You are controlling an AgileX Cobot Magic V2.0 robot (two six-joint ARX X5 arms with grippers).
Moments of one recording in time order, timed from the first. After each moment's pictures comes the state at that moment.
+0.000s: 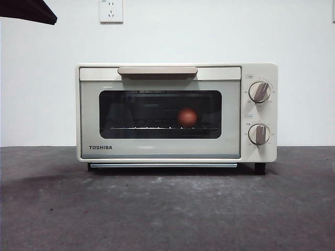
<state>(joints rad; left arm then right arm) -0.27 0.79 0.72 -0.27 0.47 -0.29 0.72 0.50 0.90 -0.80 0.24 0.24</state>
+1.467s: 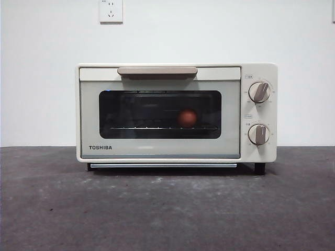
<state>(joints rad) 0.04 0.08 0.06 -0.10 0.21 0.08 0.72 0.50 0.90 -0.80 0.24 0.24</state>
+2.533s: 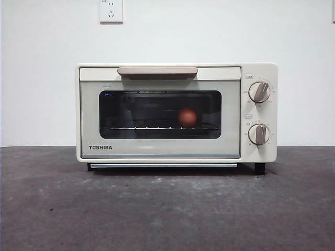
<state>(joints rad) 0.05 0.00 0.03 -0.17 0.21 0.04 0.72 0.50 0.90 -0.80 0.24 0.23</state>
